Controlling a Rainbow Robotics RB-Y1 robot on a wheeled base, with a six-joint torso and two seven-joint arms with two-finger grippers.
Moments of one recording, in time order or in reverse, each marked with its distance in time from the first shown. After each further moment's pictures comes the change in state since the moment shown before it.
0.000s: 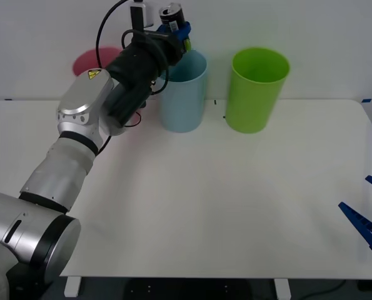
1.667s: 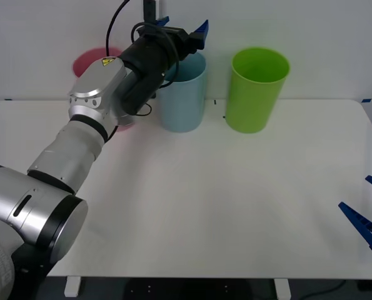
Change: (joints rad) right arm 0.000 0.000 0.000 0.000 0.000 0.000 0.000; left arm -0.096 0.004 -0.054 0.129 0.071 0.057 -0.043
